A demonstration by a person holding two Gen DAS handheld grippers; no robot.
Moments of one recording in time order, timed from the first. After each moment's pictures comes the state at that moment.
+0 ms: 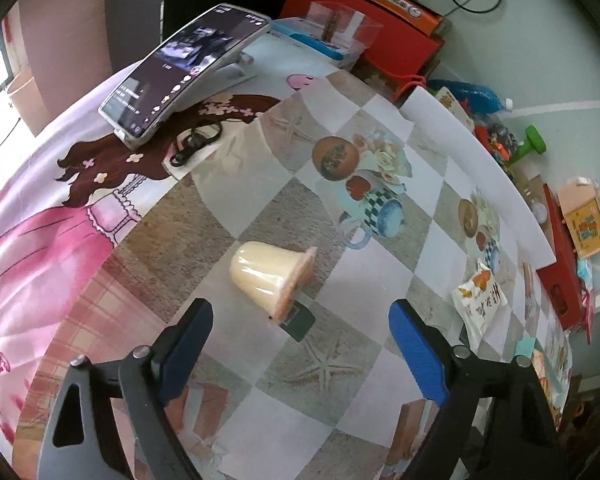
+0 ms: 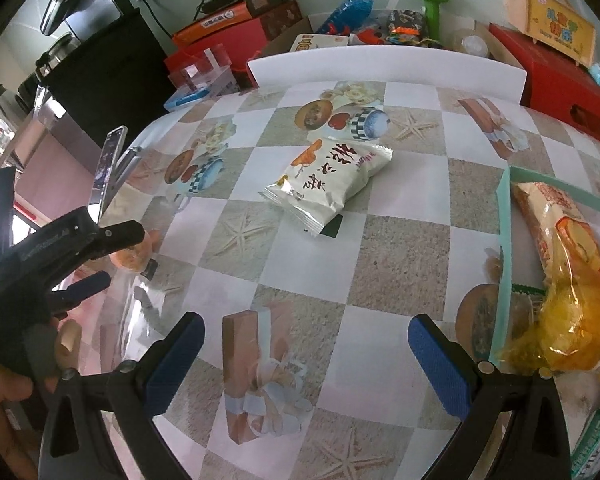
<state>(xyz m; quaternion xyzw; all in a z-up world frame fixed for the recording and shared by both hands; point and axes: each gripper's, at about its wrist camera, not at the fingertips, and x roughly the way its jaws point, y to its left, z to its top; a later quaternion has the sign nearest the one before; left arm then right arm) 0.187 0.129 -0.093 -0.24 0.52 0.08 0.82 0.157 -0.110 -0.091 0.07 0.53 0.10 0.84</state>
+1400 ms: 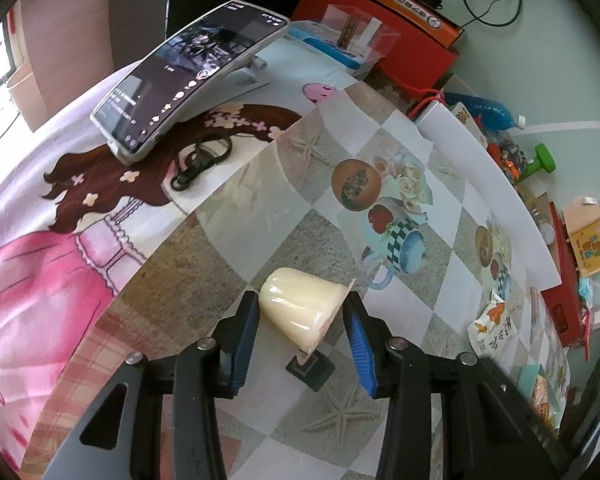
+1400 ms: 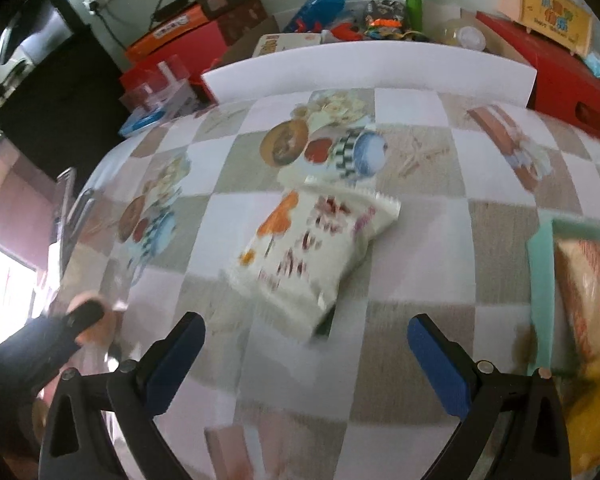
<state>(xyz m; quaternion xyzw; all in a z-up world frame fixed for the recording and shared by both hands) 0.212 0.147 -0.107 -0.25 0.51 0.08 0.82 0.231 -0.102 -0.113 0.09 0.54 0.04 0.84</state>
